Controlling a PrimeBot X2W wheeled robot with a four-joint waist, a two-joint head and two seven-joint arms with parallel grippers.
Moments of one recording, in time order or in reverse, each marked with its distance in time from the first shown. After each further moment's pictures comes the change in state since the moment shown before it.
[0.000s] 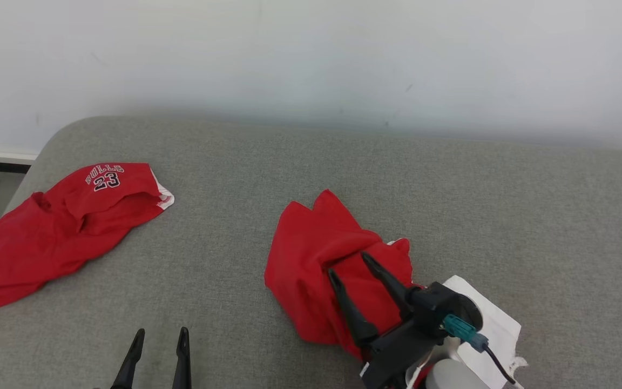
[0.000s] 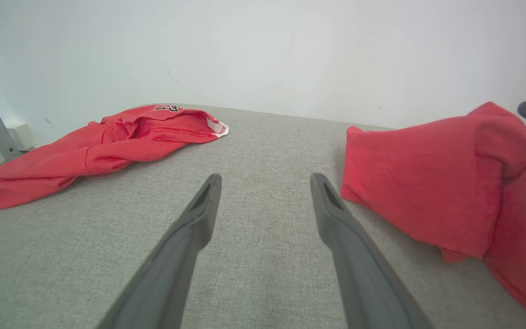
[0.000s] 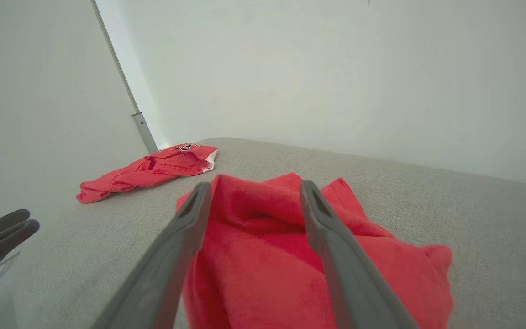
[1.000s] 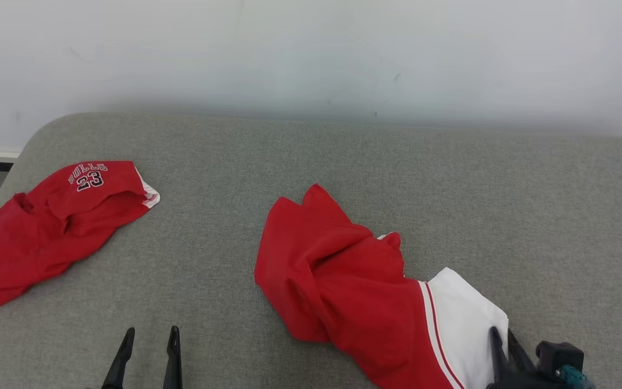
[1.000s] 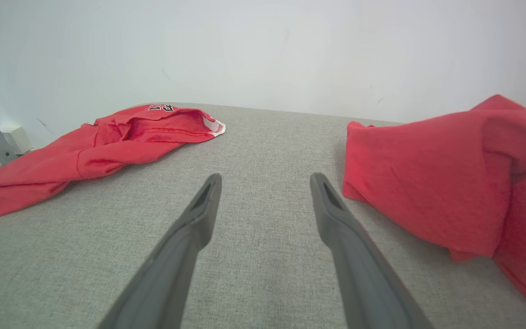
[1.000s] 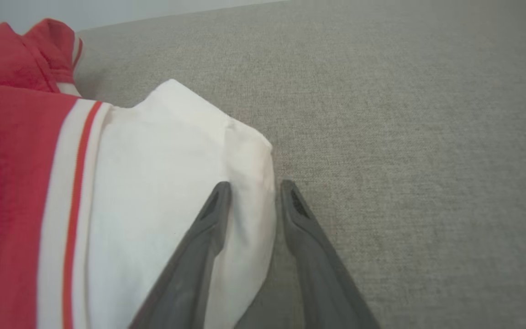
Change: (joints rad) left arm 0.001 0.000 0.031 -0.008 0.021 -0.011 0.000; right arm 0.204 -0.001 -0.611 0.177 -0.202 0.000 0.035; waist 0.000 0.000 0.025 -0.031
